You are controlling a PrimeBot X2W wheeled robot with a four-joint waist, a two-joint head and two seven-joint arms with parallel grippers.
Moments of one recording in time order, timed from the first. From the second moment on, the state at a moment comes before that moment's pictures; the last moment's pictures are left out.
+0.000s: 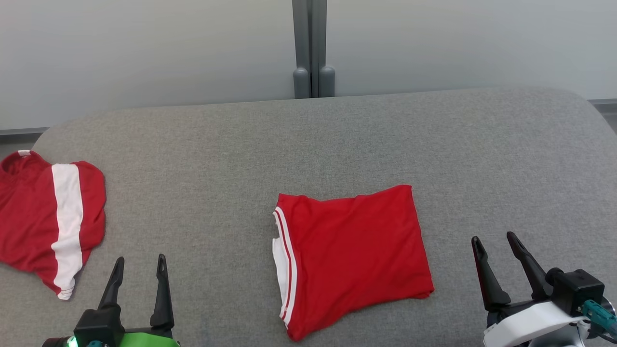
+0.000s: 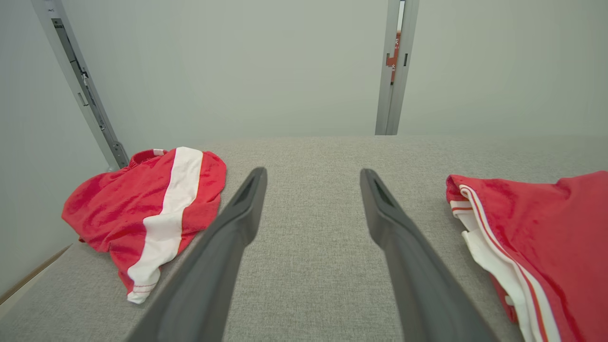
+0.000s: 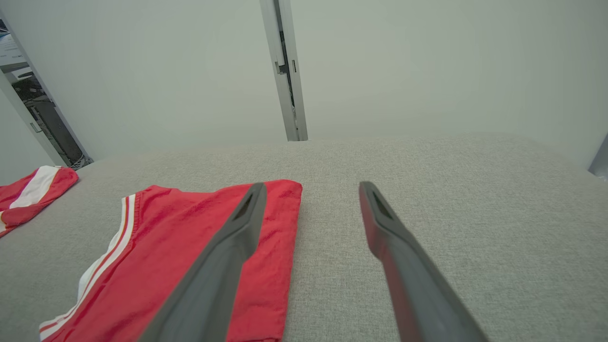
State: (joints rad) left arm 0.08 0.08 0.02 0.16 -0.12 -0.06 -0.26; right arm 0.09 -0.18 0.07 0.08 0.29 0.13 -0.21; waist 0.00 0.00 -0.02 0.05
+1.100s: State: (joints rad) left arm 0.08 0.10 0.00 0.14 -0.14 -0.03 -0.22; right arm 0.10 -0.17 0.06 0.06 0.26 0.13 -0.17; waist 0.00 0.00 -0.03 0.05
